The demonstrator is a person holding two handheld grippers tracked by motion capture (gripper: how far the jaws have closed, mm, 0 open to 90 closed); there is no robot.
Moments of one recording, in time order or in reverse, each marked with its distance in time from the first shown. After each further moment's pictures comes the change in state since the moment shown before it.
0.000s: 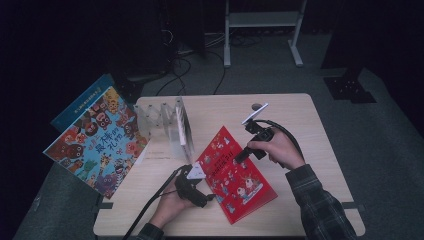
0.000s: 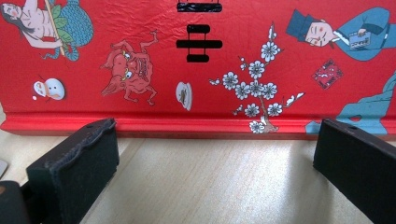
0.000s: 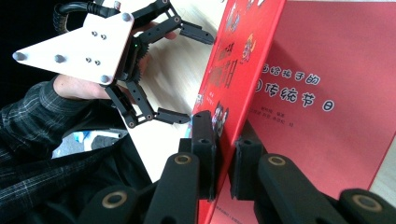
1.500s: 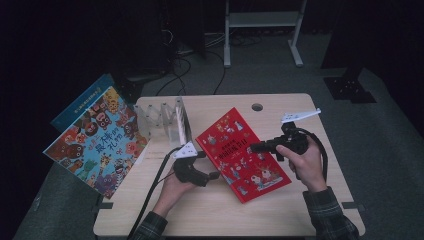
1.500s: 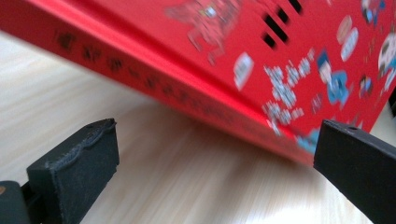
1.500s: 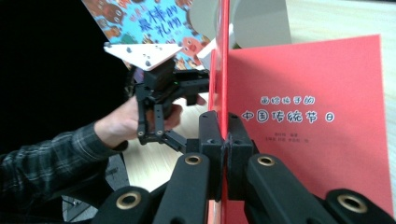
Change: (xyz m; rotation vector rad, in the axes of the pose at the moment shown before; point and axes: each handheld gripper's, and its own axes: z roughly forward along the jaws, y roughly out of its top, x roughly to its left) left arm 0.030 0.041 -0.022 -0.376 -0.130 -0.169; right arm 0.030 -0.080 -0.061 -0.593 -0.009 -0.247
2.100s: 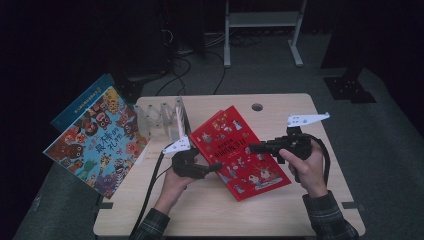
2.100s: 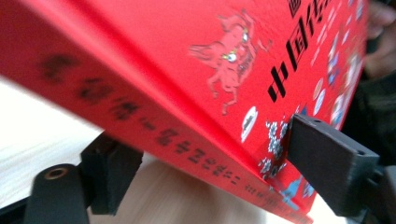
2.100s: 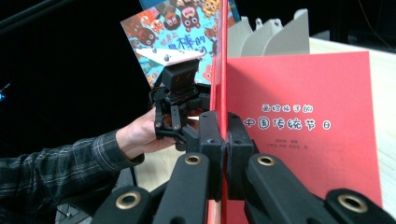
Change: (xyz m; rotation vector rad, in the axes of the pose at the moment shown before) left arm -0.001 0.014 -0.017 -0.188 -0.139 -0.051; right arm 0.023 -0.003 -0.009 -0.118 0.060 -0.102
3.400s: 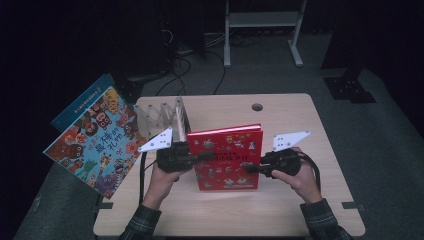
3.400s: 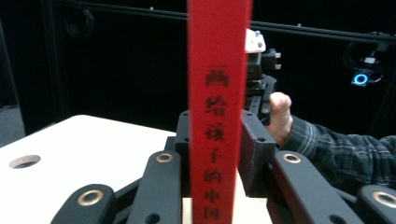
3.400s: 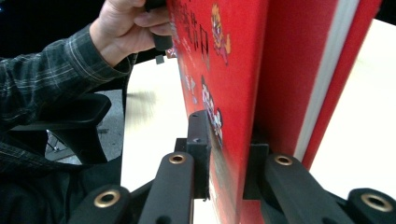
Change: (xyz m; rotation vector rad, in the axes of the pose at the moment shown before) left arm -0.033 0.055 -0.036 -0.122 -0.168 0.210; right arm -0.012 -0.045 0.029 0.143 0.066 -0.214
